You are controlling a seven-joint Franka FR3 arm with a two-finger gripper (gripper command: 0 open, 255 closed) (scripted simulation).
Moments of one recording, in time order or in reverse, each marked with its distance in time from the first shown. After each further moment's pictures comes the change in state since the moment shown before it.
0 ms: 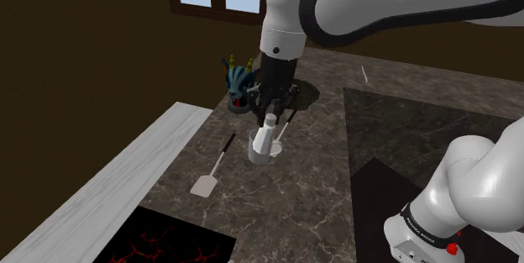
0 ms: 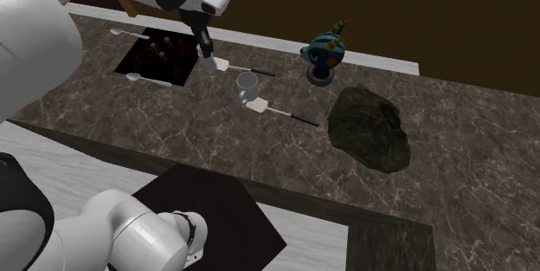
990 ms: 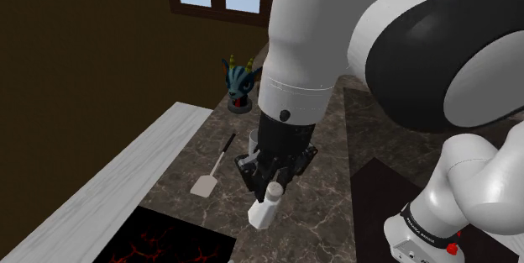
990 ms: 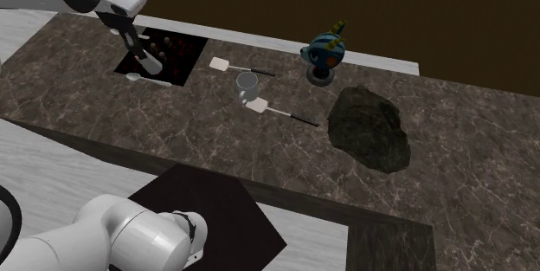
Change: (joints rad) arm 0.139 -0.072 0.222 -0.051 0.066 0.038 0.331
